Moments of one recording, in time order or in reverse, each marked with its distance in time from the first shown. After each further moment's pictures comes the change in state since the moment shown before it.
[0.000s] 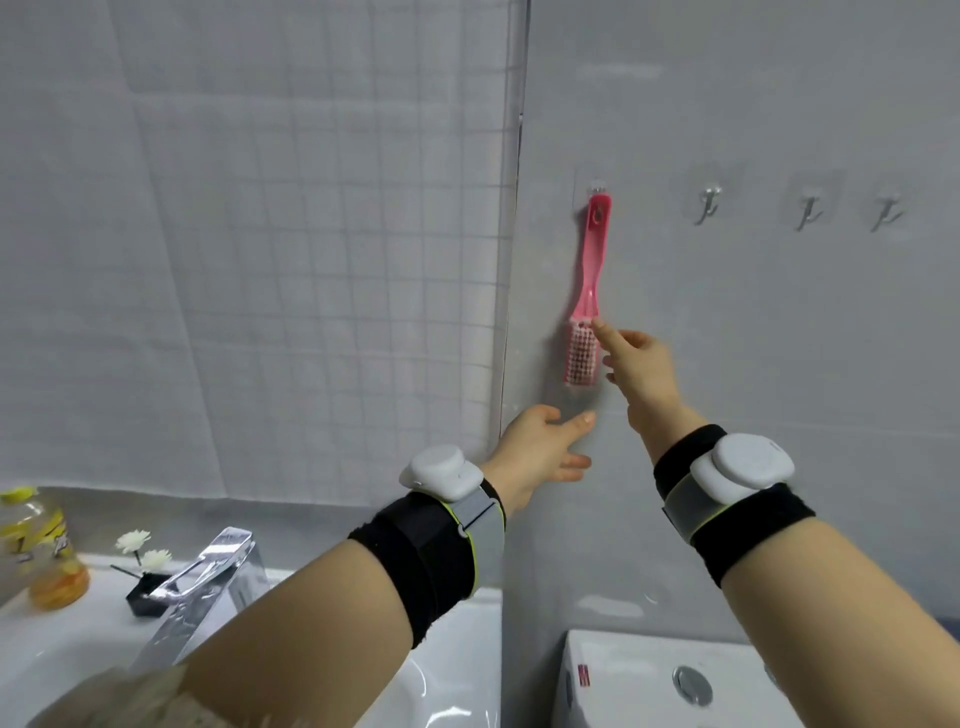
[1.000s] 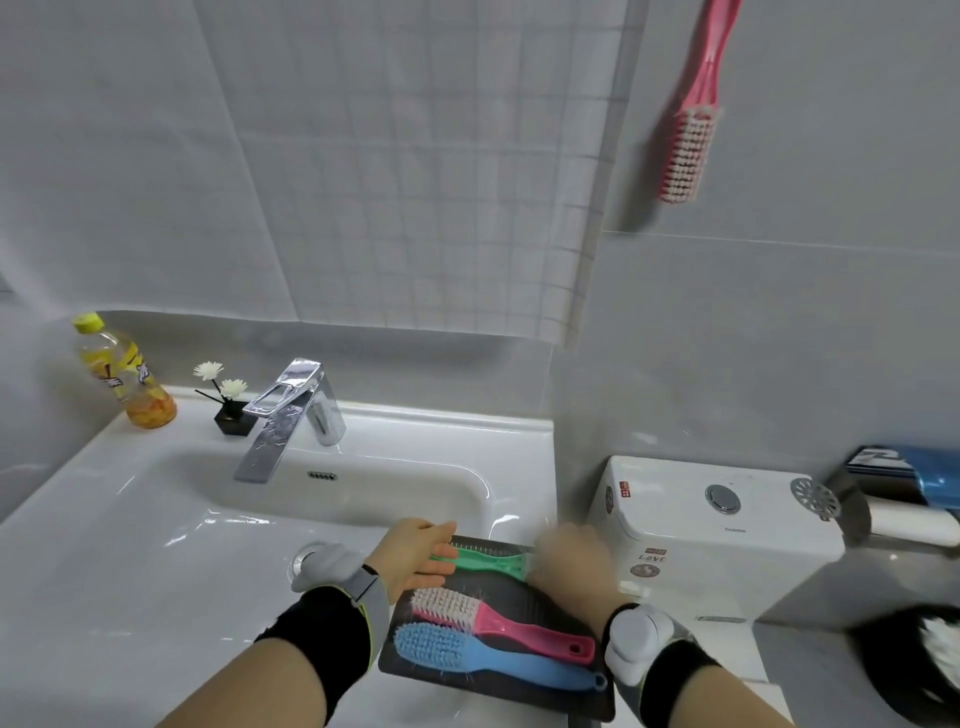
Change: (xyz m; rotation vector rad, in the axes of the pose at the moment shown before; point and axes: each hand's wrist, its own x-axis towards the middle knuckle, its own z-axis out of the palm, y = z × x) left_hand -0.161 -0.270 -0.161 0.021 0.123 -0.710; right_hand -0.297 0.293 0.045 -1.213 -0.754 0.123
